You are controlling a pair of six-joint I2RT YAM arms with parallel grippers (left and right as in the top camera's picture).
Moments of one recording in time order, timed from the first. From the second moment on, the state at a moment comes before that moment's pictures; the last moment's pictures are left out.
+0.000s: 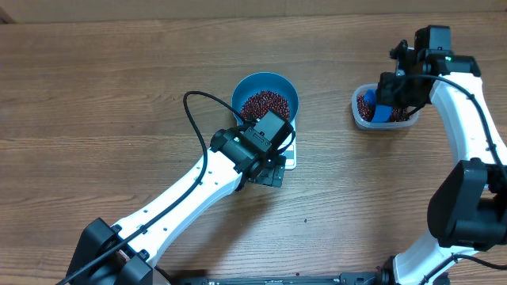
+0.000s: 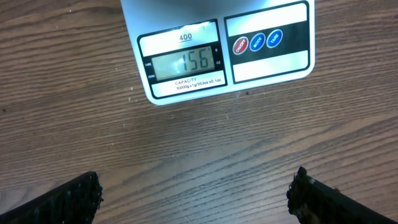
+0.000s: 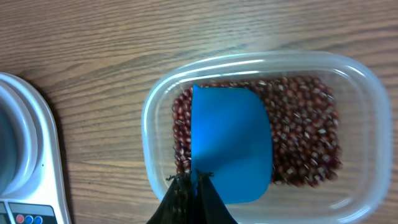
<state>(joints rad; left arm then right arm) -0.74 1.61 1.25 -0.98 -0.13 -0.53 -0.12 1.87 1.58 -0.97 -0.19 0.01</state>
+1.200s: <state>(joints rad) -0.74 1.61 1.25 -0.98 -0.13 -0.53 -0.02 1.87 1.86 -1.04 -0.71 0.03</state>
